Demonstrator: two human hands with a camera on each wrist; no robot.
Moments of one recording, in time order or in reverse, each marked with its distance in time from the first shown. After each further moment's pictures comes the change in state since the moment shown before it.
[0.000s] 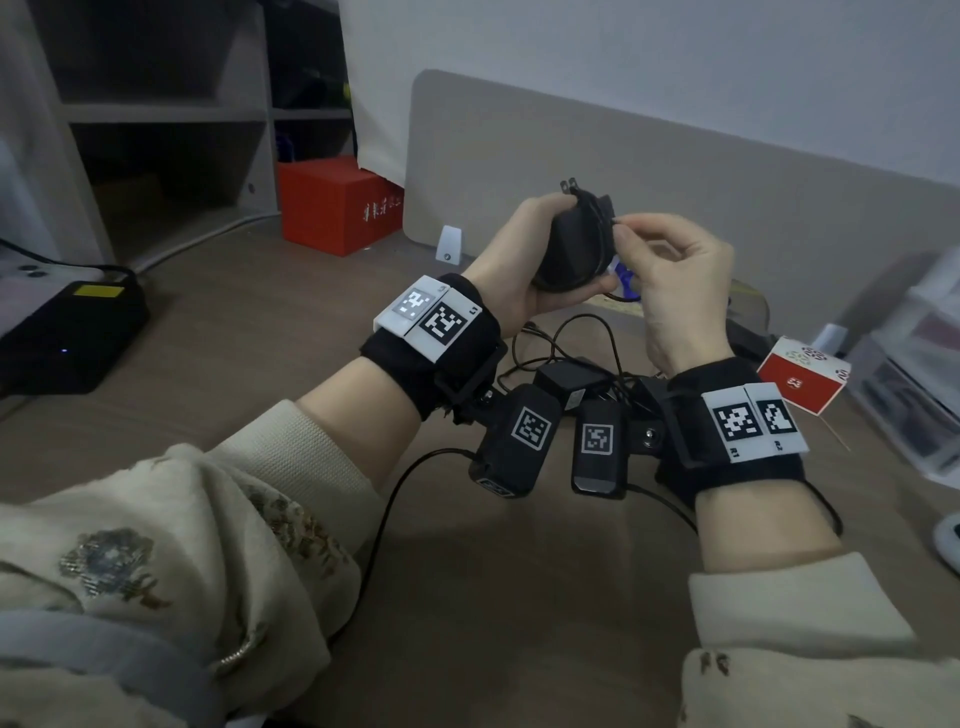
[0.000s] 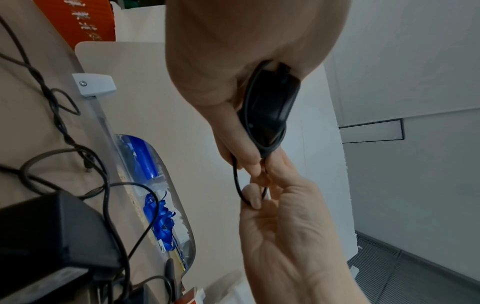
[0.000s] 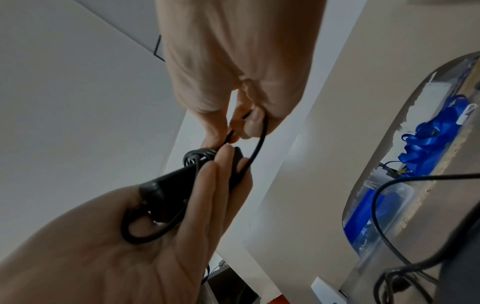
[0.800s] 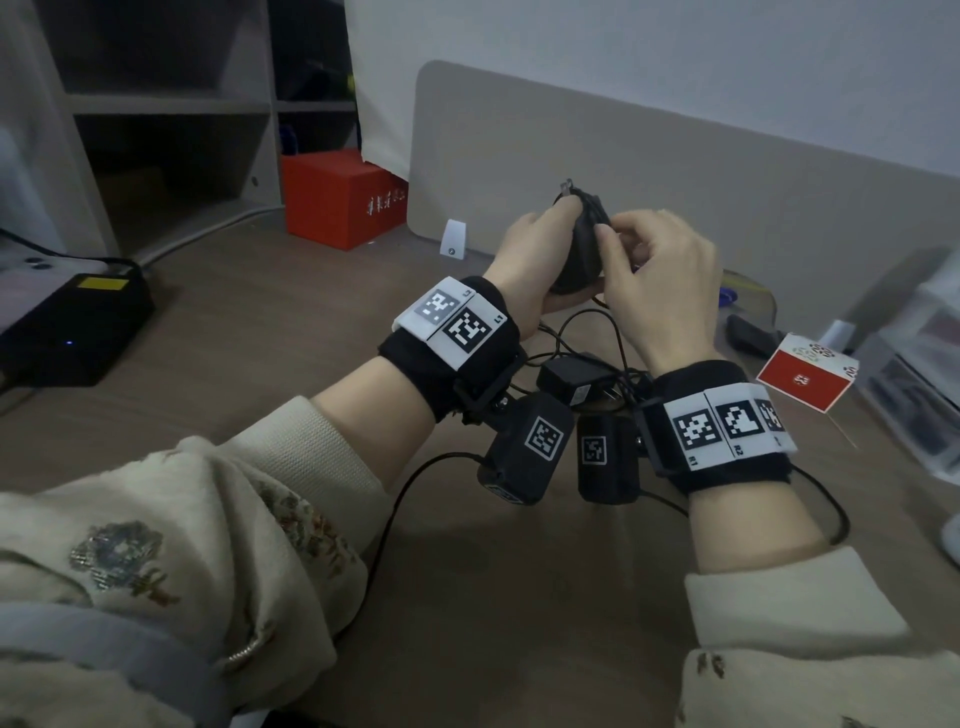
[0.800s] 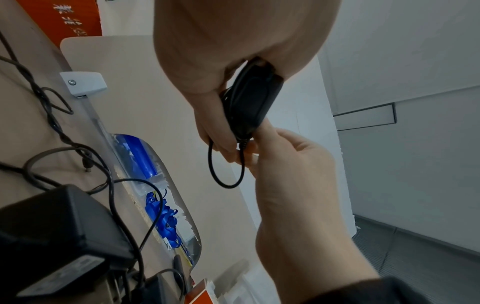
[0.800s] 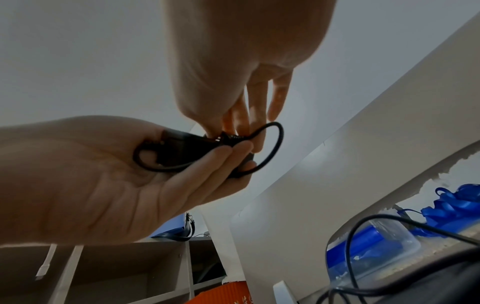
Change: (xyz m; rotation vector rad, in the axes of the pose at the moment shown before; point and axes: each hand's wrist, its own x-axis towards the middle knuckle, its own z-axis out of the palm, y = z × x) left_hand 0.009 -0.009 0.006 0.053 0.139 0.059; right_hand -0.008 -0.001 0.011 -0.696 0.020 -0.385
